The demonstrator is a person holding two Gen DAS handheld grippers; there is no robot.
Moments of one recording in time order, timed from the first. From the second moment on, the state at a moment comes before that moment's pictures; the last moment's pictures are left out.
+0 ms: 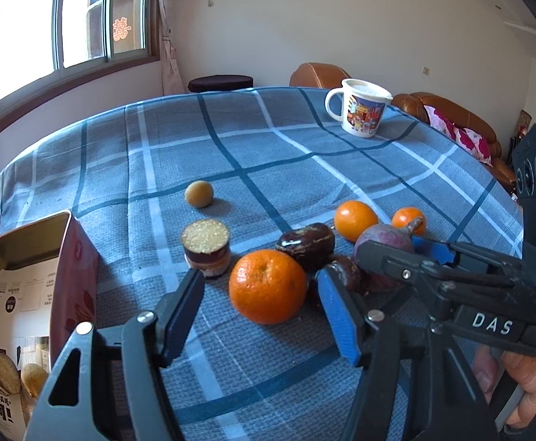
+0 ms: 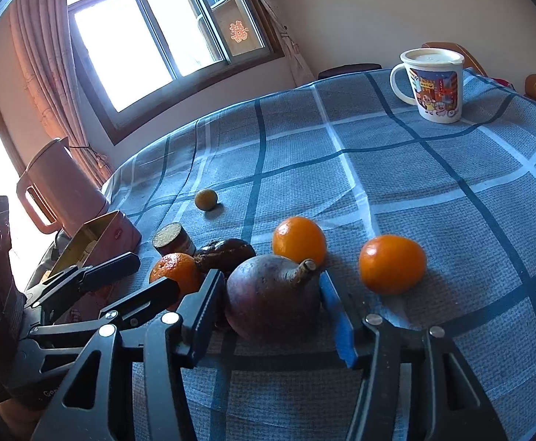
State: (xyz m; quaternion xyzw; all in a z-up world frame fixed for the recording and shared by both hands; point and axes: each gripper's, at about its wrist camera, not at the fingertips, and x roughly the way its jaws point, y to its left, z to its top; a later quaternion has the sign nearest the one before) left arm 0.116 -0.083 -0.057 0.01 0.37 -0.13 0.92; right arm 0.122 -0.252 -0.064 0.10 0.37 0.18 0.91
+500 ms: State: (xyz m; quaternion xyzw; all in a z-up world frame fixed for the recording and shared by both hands) left arm 0.123 -0.084 -0.066 -0.01 0.40 -0.16 0.90; right arm 0.116 -0.248 -0.061 0.08 0.36 0.21 0.91
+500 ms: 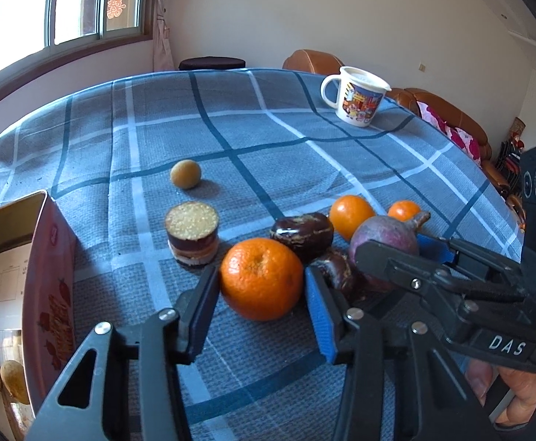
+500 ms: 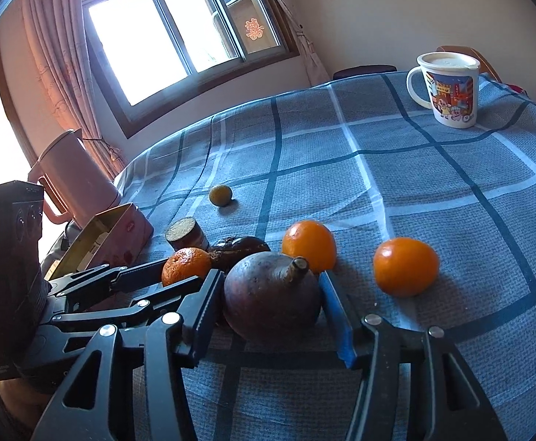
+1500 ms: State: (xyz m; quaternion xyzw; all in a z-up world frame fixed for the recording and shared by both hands) left arm 0.102 -0.069 -0.048 -0.03 0.32 -0.14 0.94; right arm 0.096 -0.252 -0.046 0.08 0.28 0.22 0.93
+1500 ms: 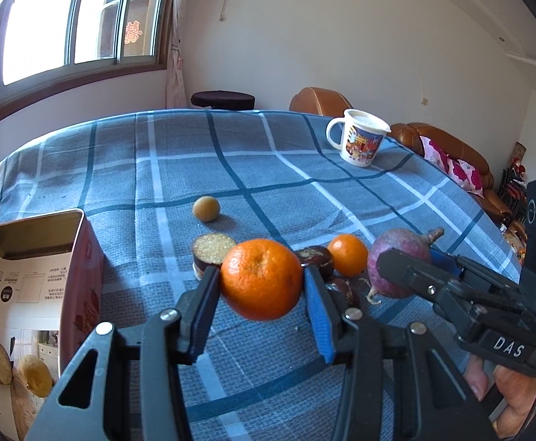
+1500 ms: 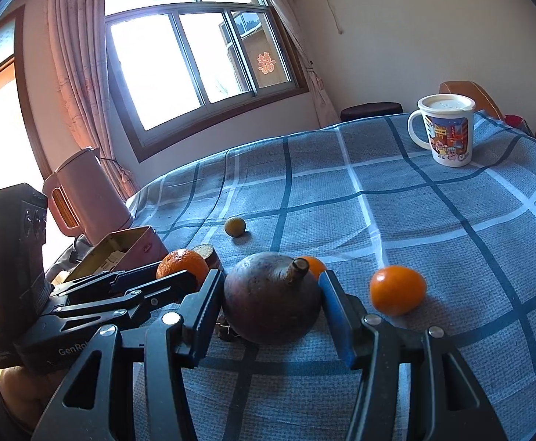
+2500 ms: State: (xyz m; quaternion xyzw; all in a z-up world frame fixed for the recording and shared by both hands) left arm 0.072 -0.068 -0.030 -0.01 0.24 -0.11 0.96; right arm 0.082 -0.251 -0.038 0.07 0.24 0.24 0.94
